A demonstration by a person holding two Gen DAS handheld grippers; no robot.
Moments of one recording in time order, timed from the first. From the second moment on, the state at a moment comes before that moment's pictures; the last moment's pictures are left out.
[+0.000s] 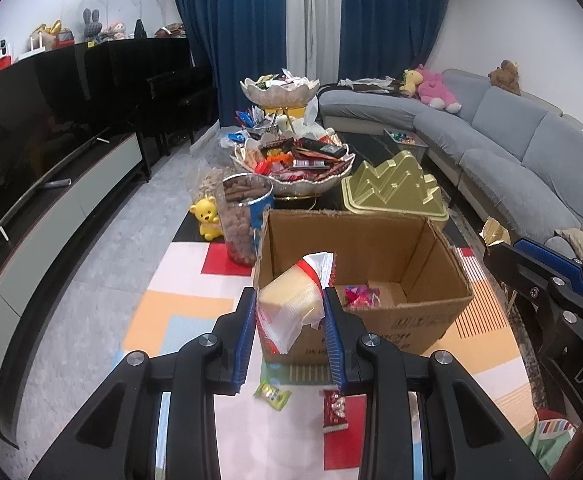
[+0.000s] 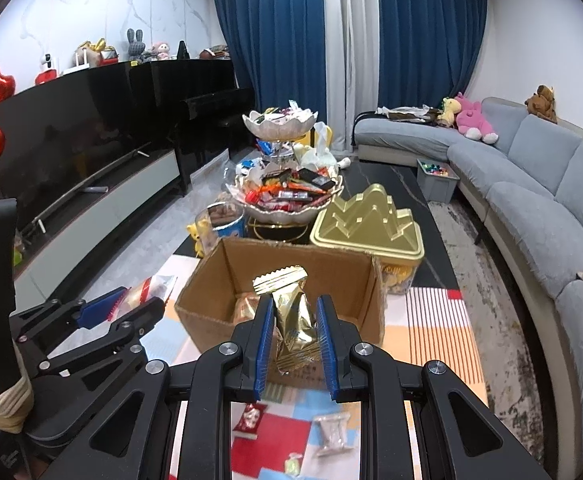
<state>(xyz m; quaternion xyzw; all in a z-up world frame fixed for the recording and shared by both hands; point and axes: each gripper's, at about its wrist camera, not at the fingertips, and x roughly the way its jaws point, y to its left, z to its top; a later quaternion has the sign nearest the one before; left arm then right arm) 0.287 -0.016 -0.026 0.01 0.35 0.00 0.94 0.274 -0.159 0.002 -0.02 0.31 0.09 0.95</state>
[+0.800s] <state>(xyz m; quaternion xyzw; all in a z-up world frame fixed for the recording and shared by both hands) 0.357 -0.019 -0.033 0.01 0.36 -0.01 0.93 0.346 -0.164 -0.005 -0.02 0.32 0.08 0.94</state>
